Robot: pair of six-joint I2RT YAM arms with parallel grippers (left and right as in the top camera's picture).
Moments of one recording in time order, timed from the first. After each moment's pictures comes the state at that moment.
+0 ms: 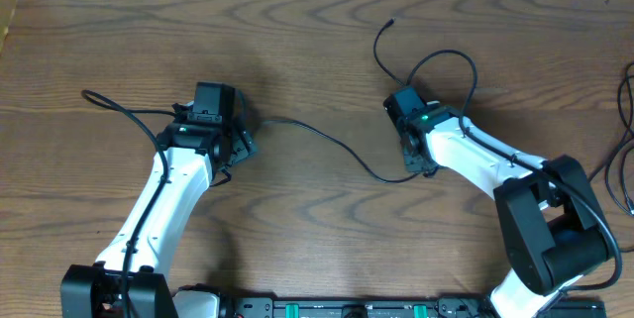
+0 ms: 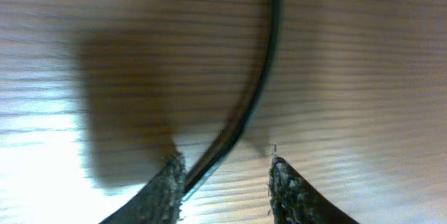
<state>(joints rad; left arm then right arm) -0.12 1.43 0.92 -0.78 -0.21 -0.61 0.45 1.83 1.04 -0.73 0.41 0.36</state>
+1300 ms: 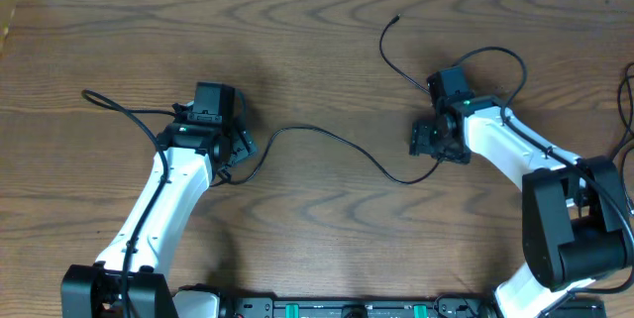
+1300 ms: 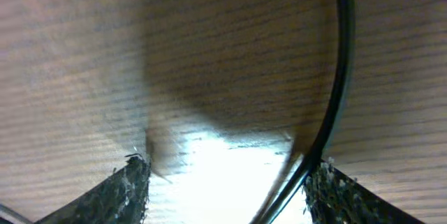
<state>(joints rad) -0.12 1.43 0.92 -0.78 -0.21 -0.61 0.27 1.81 1.03 -0.62 -0.02 0.49</state>
